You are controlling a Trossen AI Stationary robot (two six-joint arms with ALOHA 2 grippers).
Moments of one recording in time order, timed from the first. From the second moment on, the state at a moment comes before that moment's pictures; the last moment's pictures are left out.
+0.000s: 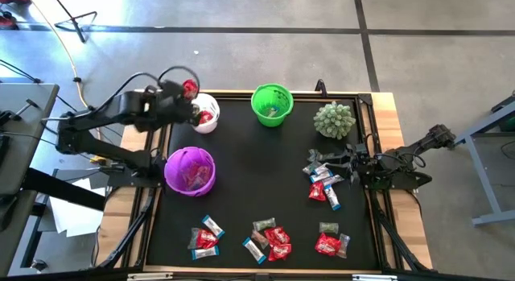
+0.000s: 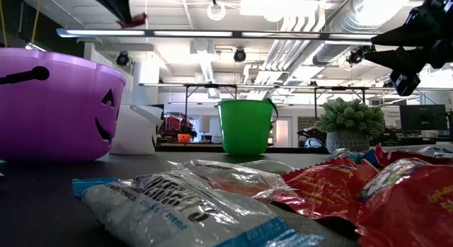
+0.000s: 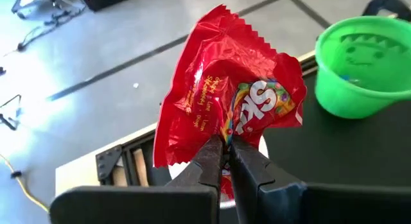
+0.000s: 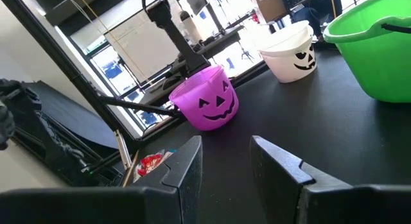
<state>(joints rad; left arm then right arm) 0.18 1.16 1.41 -1.31 -0.81 -0.69 0.48 0.07 0.02 0.05 0.59 0.54</state>
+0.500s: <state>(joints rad) 0.51 1.27 1.30 -1.15 -0.52 -0.54 0.48 0.07 0.02 0.05 0.59 0.54</state>
